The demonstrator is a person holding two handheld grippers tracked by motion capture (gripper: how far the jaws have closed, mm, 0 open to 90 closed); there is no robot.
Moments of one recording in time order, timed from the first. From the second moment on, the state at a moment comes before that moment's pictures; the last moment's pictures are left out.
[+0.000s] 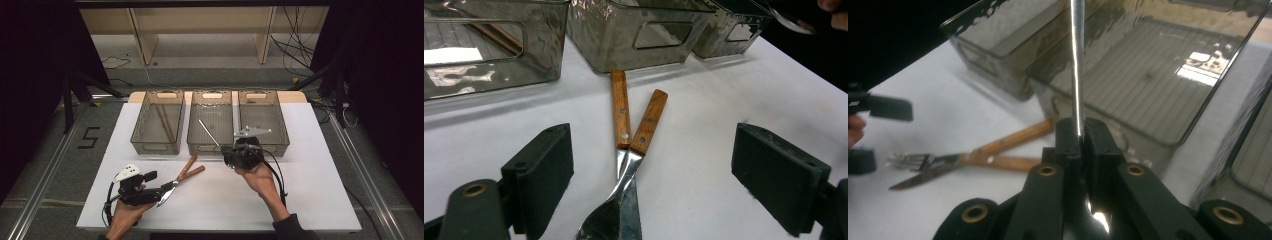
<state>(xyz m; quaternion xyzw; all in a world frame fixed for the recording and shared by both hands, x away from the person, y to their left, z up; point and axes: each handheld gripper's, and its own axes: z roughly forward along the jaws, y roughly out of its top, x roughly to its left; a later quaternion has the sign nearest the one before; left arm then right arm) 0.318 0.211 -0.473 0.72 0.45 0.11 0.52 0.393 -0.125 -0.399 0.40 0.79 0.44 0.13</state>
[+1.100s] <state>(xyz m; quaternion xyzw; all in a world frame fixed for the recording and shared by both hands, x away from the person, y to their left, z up) 0.318 0.213 -0.474 0.72 0.45 0.12 0.52 0.512 -0.088 -0.386 0.48 0.77 0.40 0.14</state>
